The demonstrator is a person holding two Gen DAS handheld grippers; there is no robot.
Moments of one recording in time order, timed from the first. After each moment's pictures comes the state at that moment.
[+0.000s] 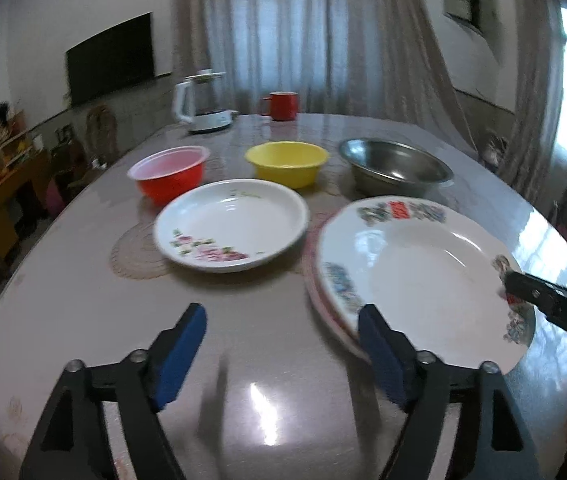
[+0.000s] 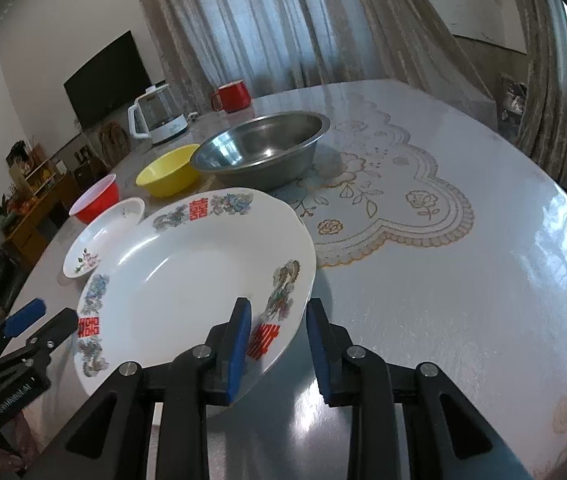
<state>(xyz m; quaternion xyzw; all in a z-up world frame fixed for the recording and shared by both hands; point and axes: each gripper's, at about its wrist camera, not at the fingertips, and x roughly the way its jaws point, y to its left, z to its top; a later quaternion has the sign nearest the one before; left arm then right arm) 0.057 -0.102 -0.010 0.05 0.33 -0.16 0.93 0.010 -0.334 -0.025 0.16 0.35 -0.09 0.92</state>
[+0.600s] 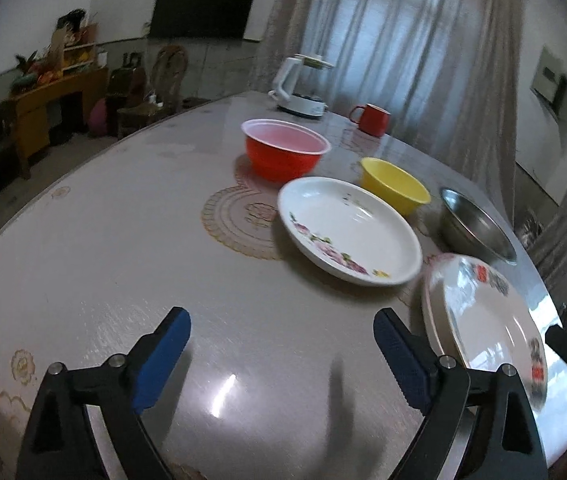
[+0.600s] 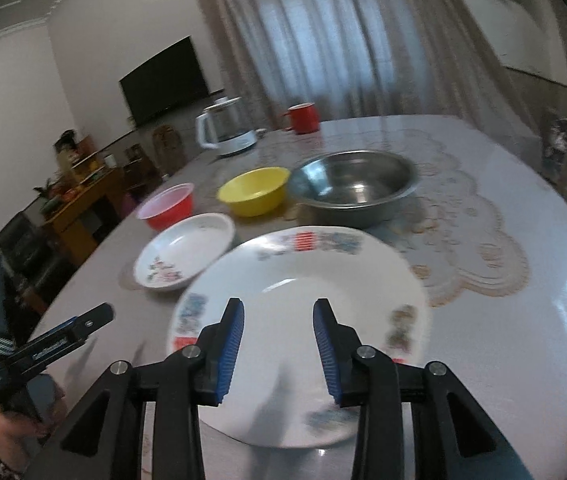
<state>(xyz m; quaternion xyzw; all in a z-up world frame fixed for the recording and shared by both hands) 0.099 -0.011 -0.023 -0.10 0.37 -0.08 0.92 0.026 -0.278 0.012 0.13 0.32 0.01 0.94</state>
